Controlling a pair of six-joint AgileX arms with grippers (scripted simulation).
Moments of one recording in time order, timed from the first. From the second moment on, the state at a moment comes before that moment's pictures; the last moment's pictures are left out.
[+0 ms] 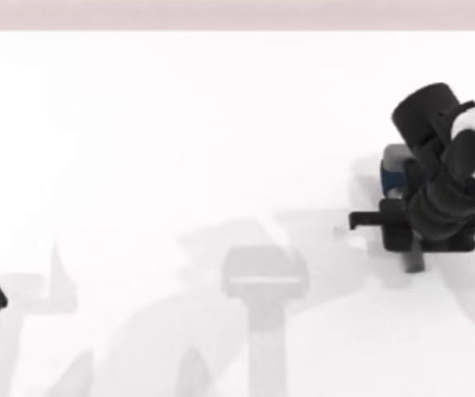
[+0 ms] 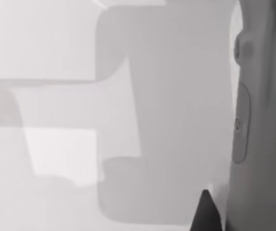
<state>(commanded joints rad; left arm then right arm) 0.00 0.00 0.00 0.00 0.00 0.00 0.38 1.90 1.09 -0.56 0.03 0.38</state>
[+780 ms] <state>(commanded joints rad) 0.00 0.00 0.00 0.00 0.00 0.00 0.37 1.67 0.83 0.43 -0.28 0.13</state>
